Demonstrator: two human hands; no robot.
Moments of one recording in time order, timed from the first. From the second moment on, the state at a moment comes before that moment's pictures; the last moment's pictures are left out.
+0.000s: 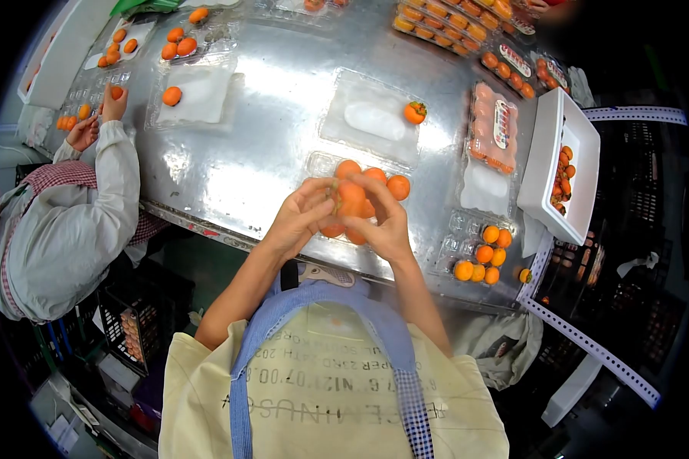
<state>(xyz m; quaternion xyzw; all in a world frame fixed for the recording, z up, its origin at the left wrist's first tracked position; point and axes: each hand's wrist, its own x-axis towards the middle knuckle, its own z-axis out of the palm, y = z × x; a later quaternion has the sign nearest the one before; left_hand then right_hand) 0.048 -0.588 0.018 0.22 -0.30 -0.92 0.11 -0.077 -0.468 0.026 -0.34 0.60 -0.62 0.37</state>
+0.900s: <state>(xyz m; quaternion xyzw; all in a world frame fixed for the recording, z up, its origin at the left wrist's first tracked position) 0.057 -0.587 0.046 0.19 -0.69 -0.67 0.20 -0.076 -0.465 0.044 -0.51 0.66 -0.51 0.18</state>
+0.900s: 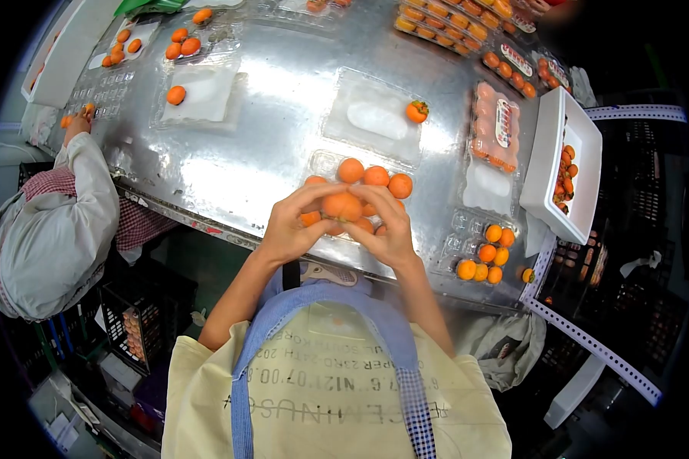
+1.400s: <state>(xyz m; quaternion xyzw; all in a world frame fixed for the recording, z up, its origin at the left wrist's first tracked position) 0.062 -0.589 0.037 0.21 -0.64 -0.73 0.14 -0.073 -0.463 0.027 -0.46 0.66 -0.53 0.26</state>
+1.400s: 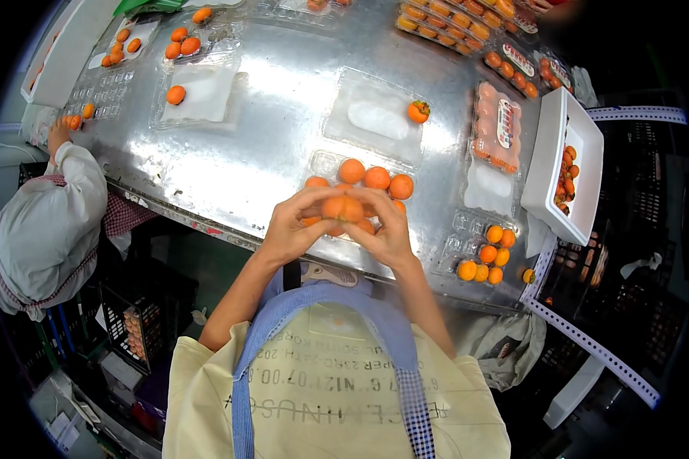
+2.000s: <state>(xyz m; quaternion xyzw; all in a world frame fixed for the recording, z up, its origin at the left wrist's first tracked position) 0.065 -0.602 0.003 0.33 -0.60 -0.70 0.20 -0.345 -0.309 0.073 0.00 0.49 -0.87 -0.01</state>
